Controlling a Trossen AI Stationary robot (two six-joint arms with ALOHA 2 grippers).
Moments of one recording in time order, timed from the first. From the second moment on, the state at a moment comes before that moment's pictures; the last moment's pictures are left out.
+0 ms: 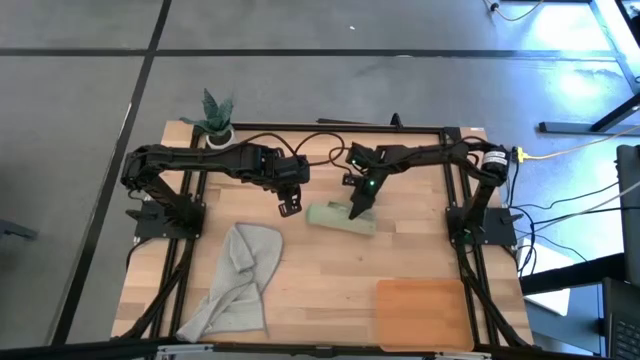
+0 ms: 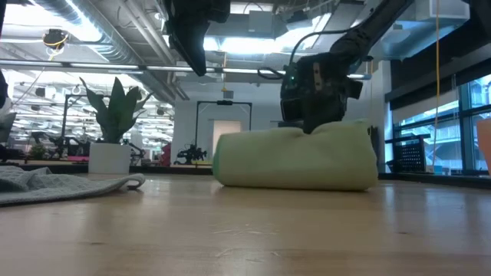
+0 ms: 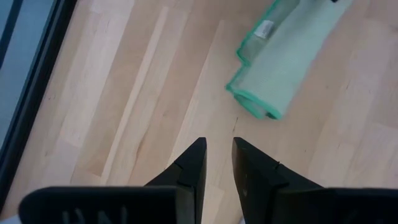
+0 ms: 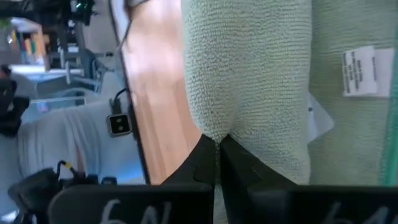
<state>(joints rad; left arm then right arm) 0.06 1.58 1.49 -1.09 -0.24 -0.25 -0.38 1.81 1.04 -0.46 -0.93 0.29</state>
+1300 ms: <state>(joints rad) 0.05 1.58 1.49 -1.06 -0.22 -0.25 -0.39 1.90 1.04 -0.48 -0.72 0.44</state>
